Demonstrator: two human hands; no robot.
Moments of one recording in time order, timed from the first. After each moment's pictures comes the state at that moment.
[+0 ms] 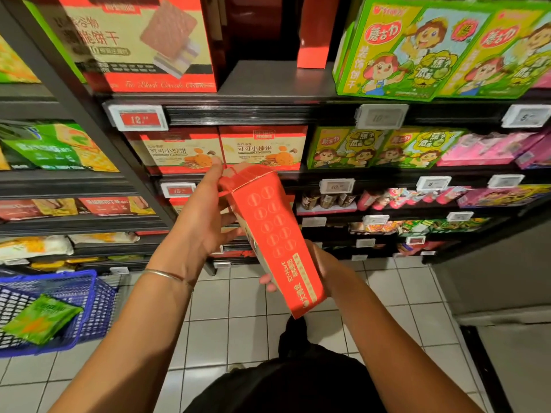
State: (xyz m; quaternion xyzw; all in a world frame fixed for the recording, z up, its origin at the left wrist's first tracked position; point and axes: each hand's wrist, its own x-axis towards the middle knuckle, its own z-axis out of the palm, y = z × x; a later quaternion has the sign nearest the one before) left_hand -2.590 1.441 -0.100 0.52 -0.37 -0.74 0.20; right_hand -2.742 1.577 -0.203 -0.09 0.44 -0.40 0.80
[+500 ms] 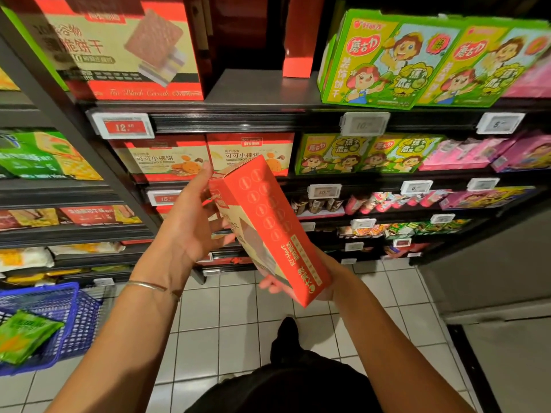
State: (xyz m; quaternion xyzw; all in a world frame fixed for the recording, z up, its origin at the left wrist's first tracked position) left_hand -2.584 1.430 -0.115 0.46 -0.33 -0.80 0.21; right_hand -2.762 1.589 -0.203 -0.13 0.42 -0.44 0.78
